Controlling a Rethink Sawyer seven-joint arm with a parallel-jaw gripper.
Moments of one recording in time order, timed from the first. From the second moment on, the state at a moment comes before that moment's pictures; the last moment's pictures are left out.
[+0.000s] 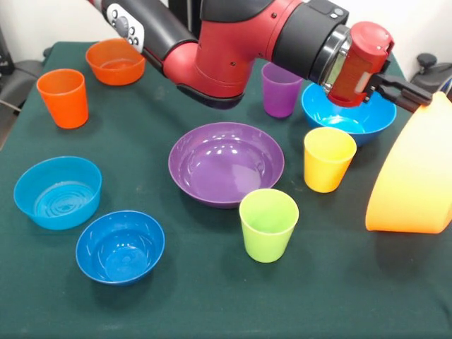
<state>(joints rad) -1.17 0.47 1.31 1.73 -0.67 0.32 1.98</state>
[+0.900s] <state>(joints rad) -1.18 0.46 1.29 1.76 -0.67 0.32 1.98</state>
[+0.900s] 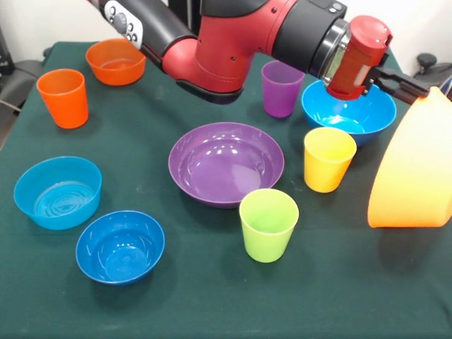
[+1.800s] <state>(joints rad) -1.24 0.44 1.25 1.80 -0.67 0.32 1.98</state>
